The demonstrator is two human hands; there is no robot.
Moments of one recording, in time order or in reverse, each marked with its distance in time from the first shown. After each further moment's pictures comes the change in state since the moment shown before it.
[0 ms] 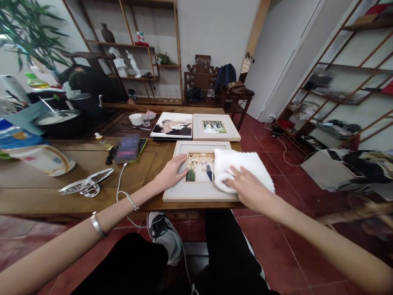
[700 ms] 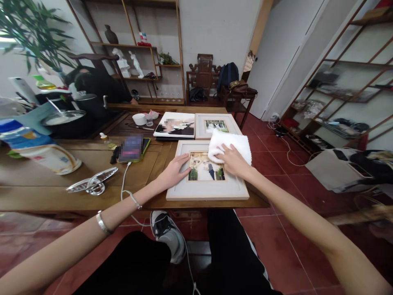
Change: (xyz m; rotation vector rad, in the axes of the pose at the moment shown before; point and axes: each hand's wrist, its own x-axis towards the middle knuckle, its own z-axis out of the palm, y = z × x) left_hand 0.000 -0.004 0.000 -0.002 -0.025 -0.006; right_hand 0.093 0.046 0.021 -0.017 0.166 0.020
